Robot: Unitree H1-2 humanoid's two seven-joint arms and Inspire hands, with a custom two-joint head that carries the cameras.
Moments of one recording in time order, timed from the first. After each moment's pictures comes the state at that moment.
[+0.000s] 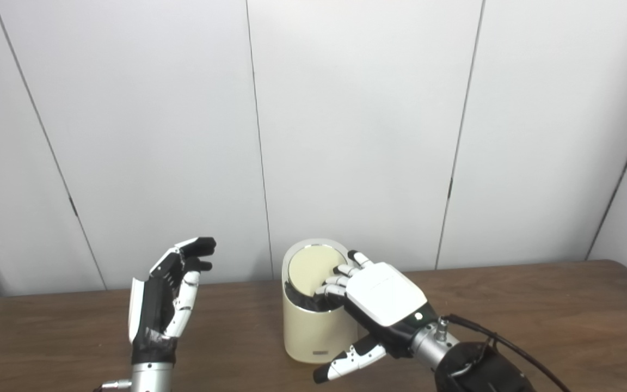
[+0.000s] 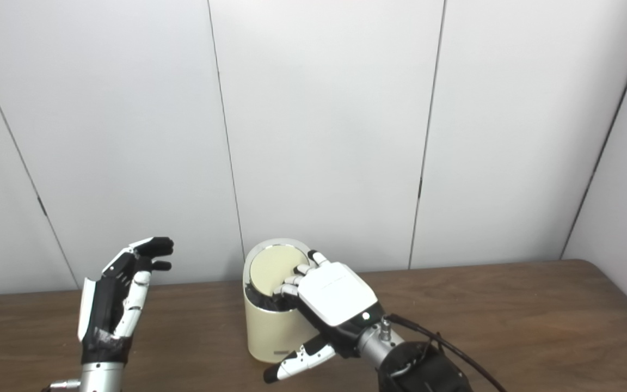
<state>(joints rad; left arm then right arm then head) -0.39 0.13 0.00 0.19 0.09 -0.45 0.21 -0.49 -0.31 0.40 -0.29 -1.11 0.08 0.44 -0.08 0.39</state>
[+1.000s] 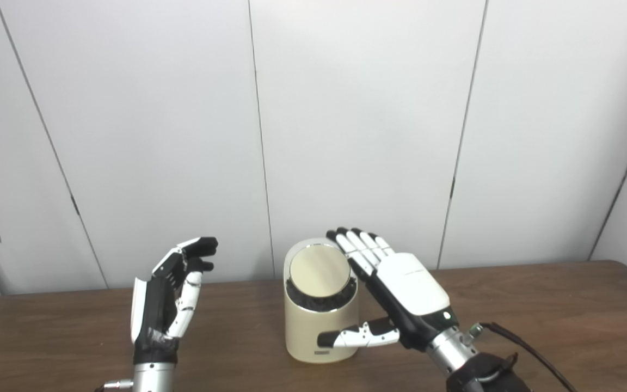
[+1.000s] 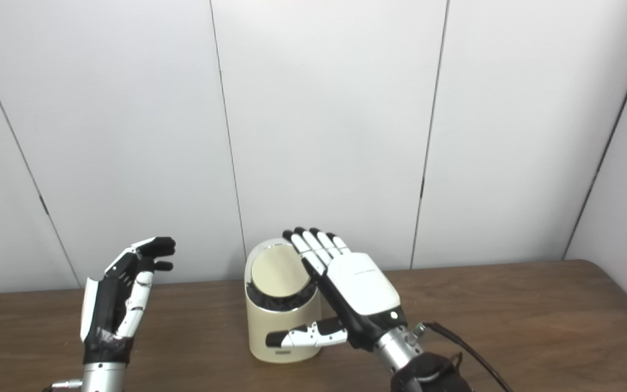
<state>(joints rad) -0.39 0.13 0.00 0.19 0.11 -0.45 0.22 -0.39 -0.18 0.21 -0.20 -0.84 -0.06 0.03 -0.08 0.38</state>
